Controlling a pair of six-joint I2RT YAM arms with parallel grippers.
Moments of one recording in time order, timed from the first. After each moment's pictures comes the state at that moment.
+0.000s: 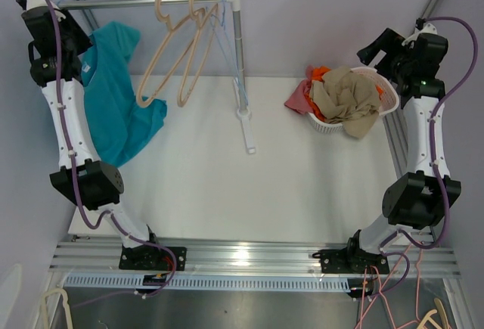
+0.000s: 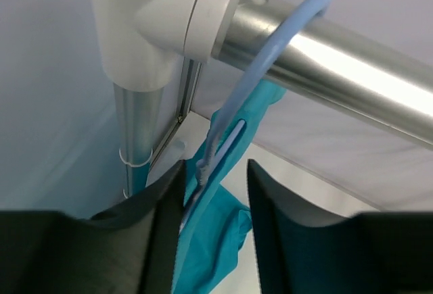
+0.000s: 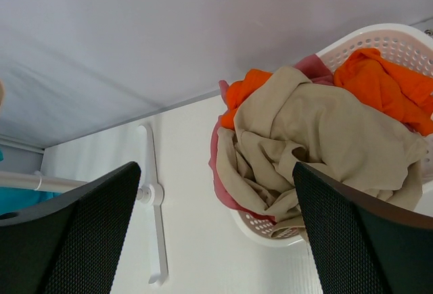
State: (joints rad) left arm 0.34 1.80 2.20 -0.60 -0.02 -0.23; right arm -0.20 1.63 1.75 -0.41 -0.31 0.43
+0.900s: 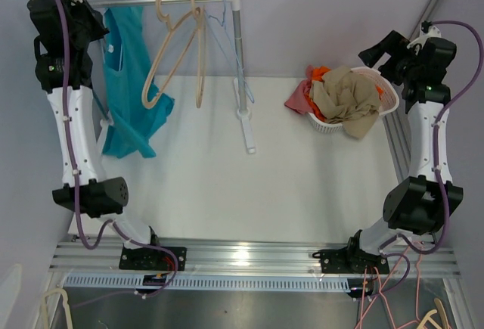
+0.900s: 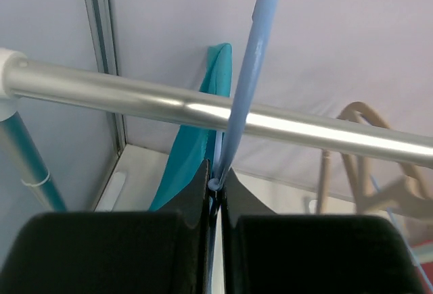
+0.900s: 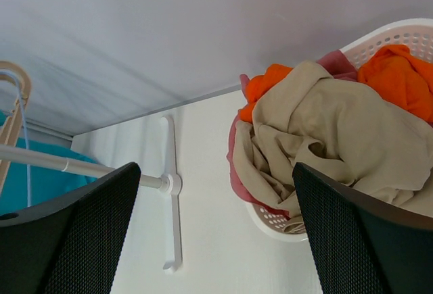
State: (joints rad) left arm 0.21 1.74 2.29 -0.61 0.08 -0.20; right arm -0.25 1.60 1.69 -0.36 -0.44 0.47
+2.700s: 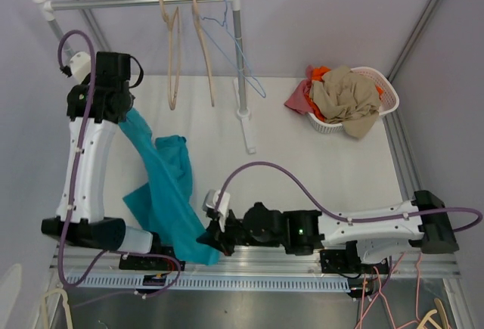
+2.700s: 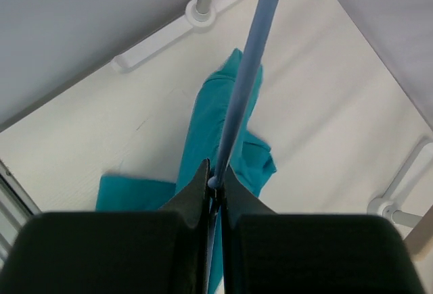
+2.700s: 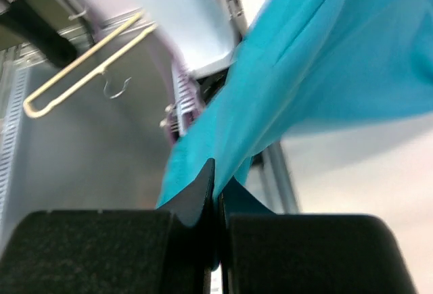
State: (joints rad) left arm -0.09 1.35 1.82 -1.25 -0.69 -0.80; right arm 1.54 1.35 1.02 0.09 0.08 0.26
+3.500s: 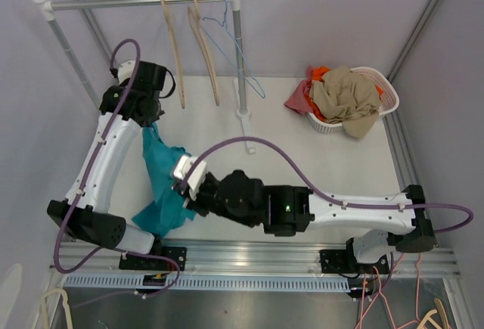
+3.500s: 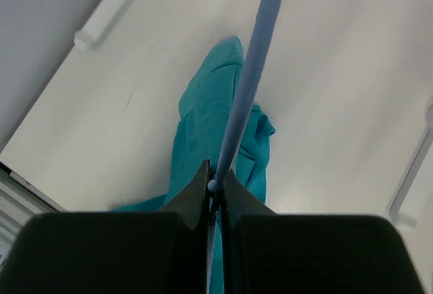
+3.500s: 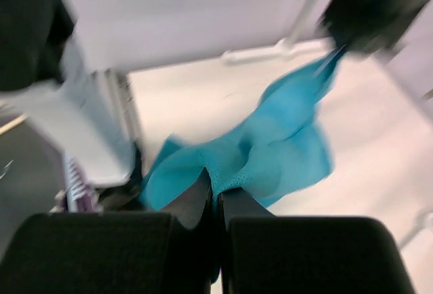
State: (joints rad) left arm -0.26 1.43 1.74 -1.23 -0.65 -0.68; right arm 1.56 1.49 1.48 -0.14 0.35 -0.07
